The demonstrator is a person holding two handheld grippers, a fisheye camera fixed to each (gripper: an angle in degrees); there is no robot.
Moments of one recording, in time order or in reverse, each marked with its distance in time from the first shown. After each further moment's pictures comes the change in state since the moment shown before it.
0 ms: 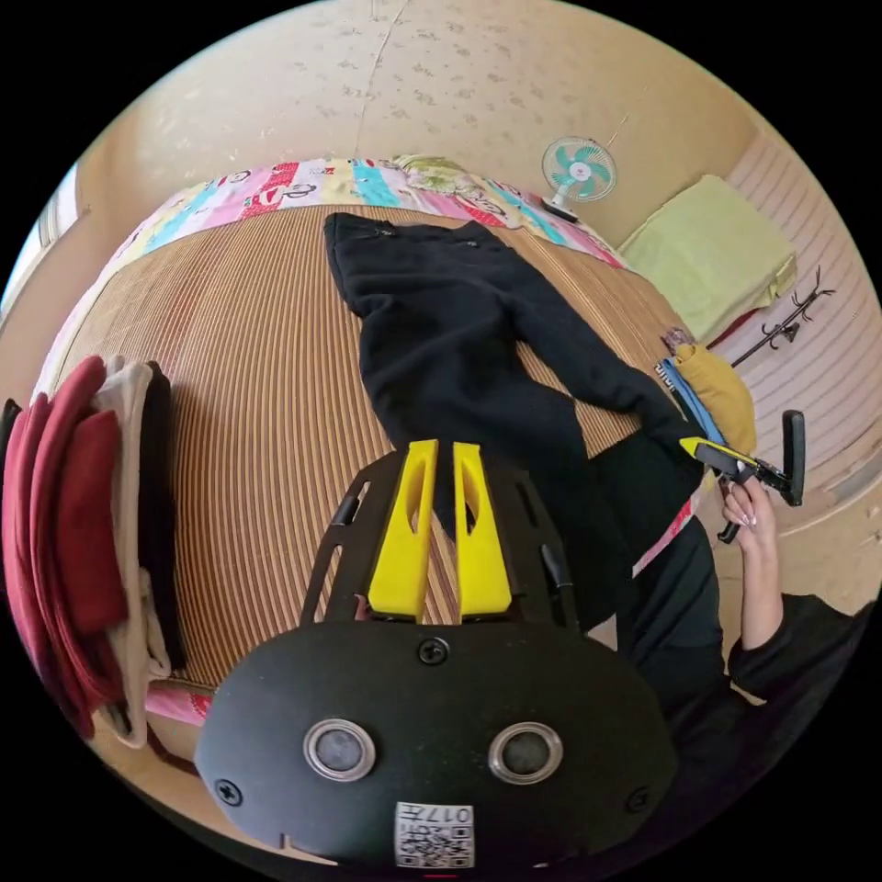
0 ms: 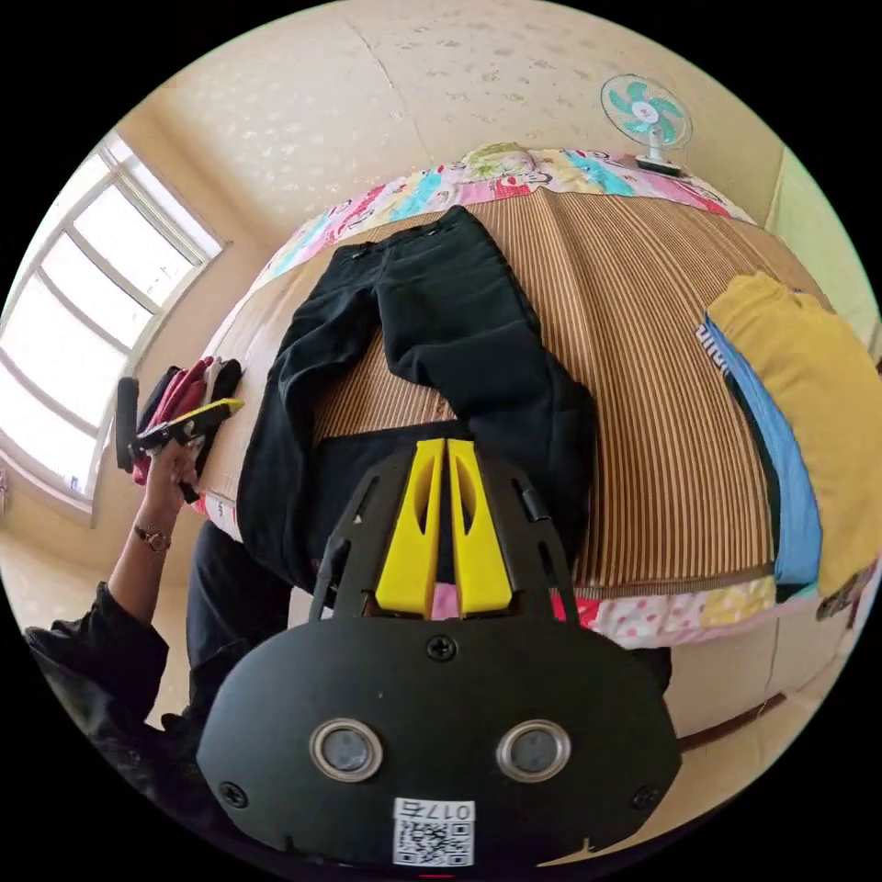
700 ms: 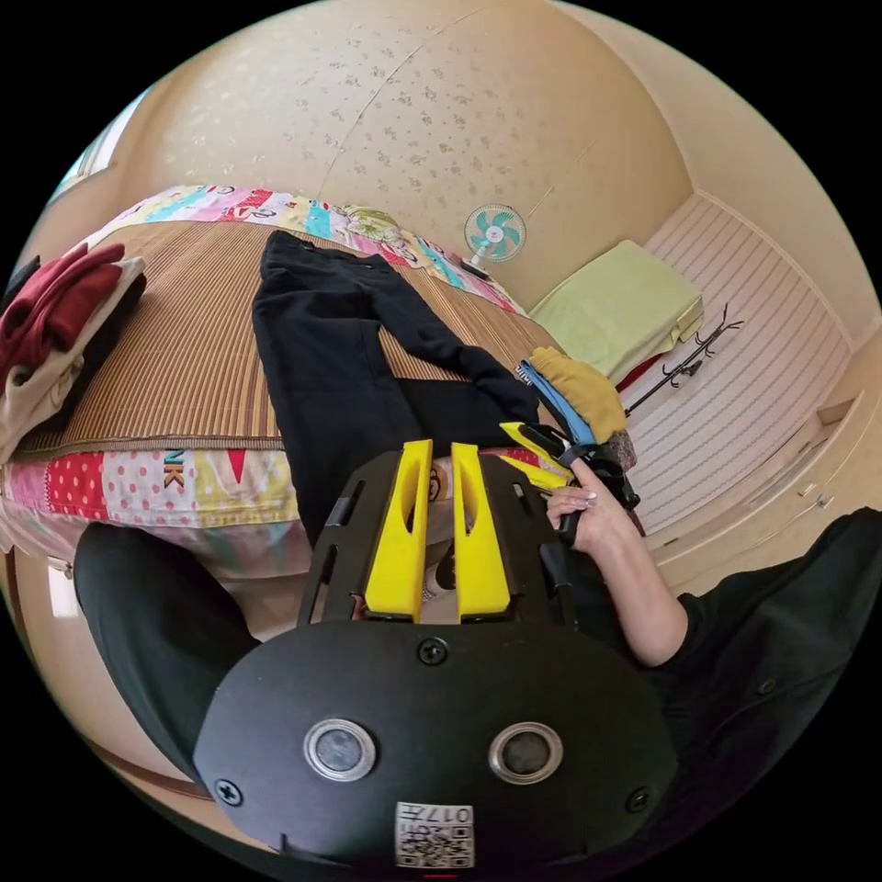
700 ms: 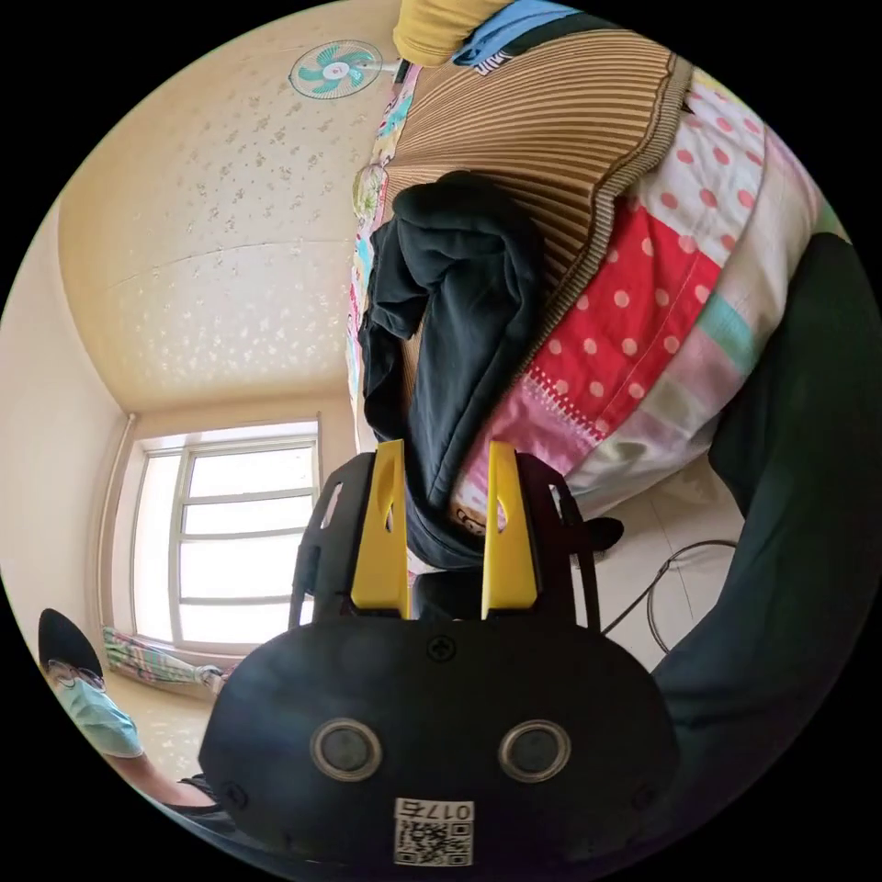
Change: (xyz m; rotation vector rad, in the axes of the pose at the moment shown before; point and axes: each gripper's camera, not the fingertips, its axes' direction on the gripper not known) left arm 0.084 0.194 -0.073 0.207 0.252 -0.086; right arm 0.118 0.100 0.035 0.076 -0.603 0.627
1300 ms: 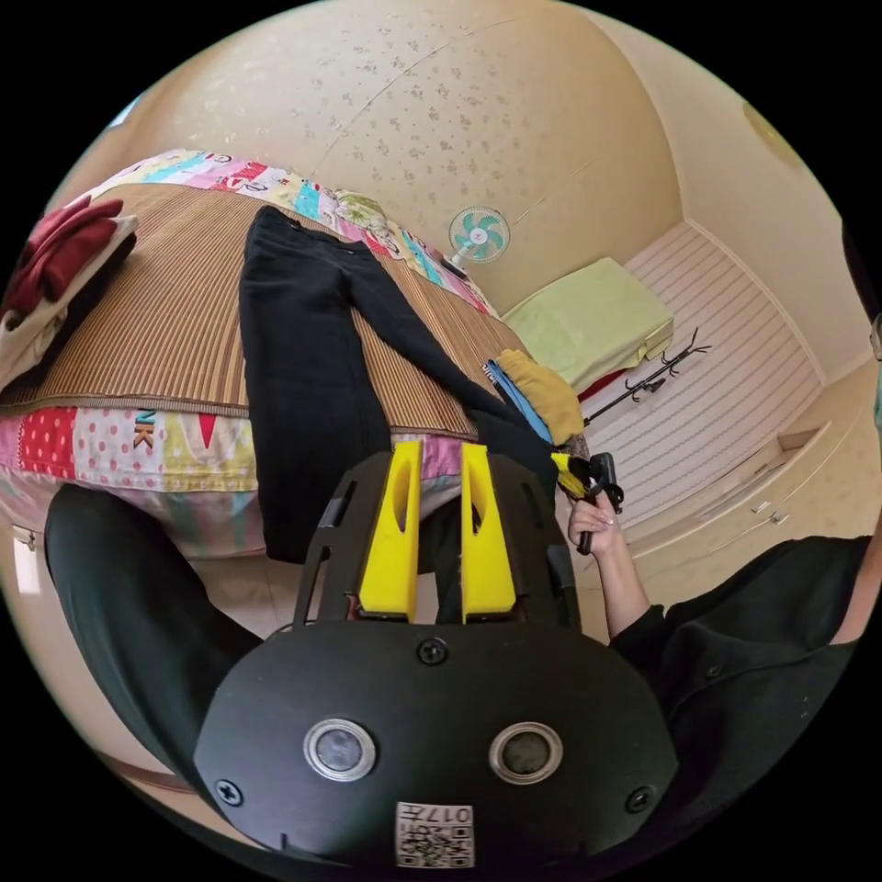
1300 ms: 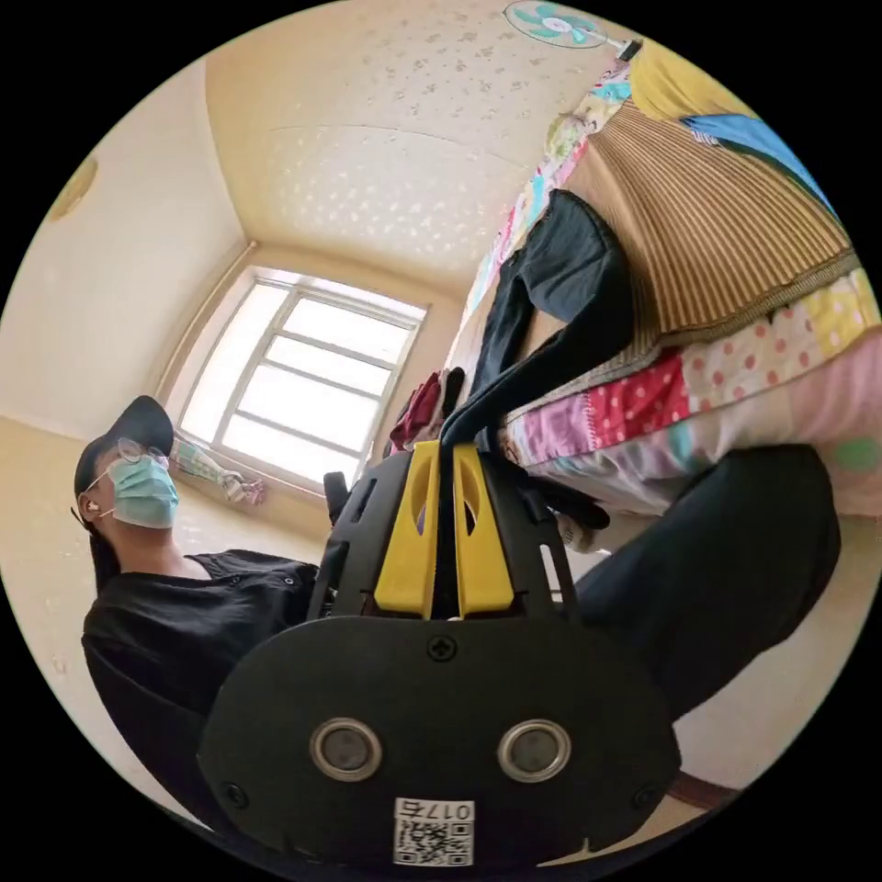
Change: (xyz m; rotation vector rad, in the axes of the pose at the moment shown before) left arm -0.045 -0.003 -0.014 -0.033 0.146 -0.076; right arm 0.040 -0.024 -0.159 -0.356 -0.050 -0.352
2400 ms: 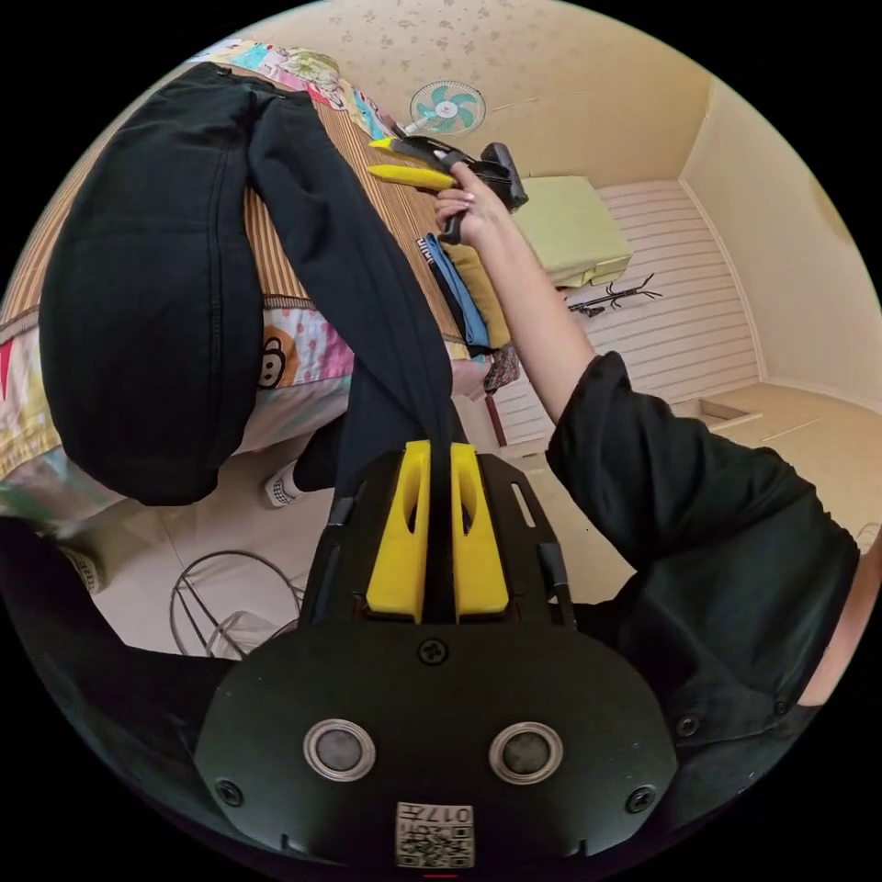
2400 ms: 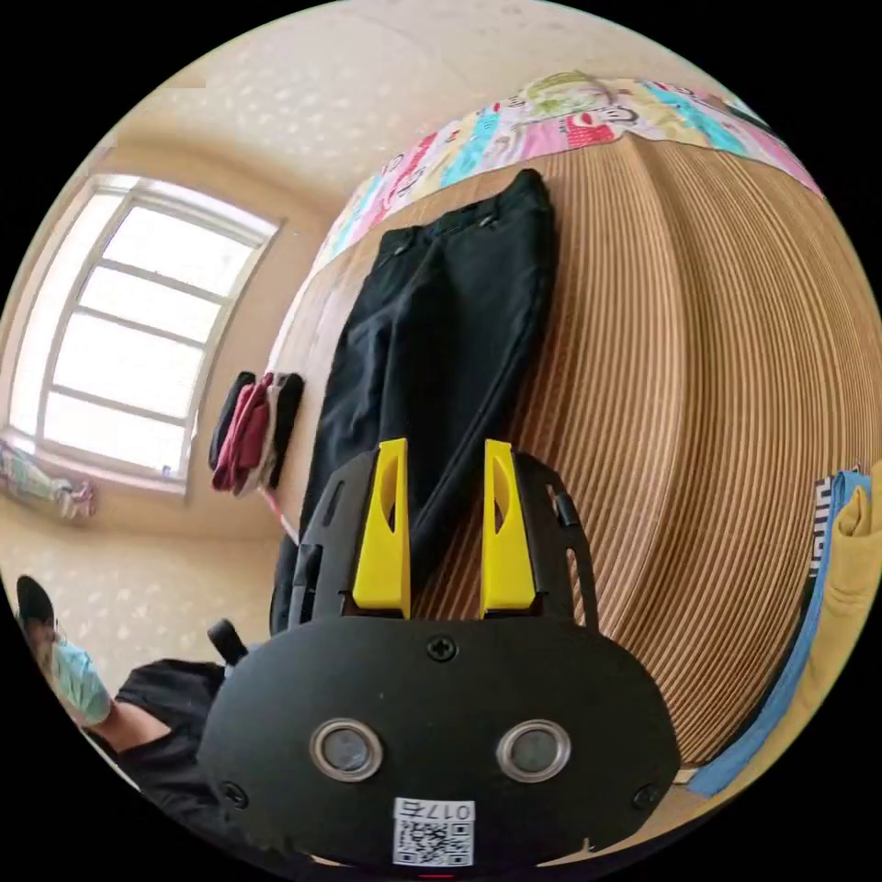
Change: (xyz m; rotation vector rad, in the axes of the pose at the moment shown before) left arm -0.034 -0.036 0.110 -0.369 0.328 -0.050; right arm -0.047 -0.321 0.186 -0.112 0.588 -0.085
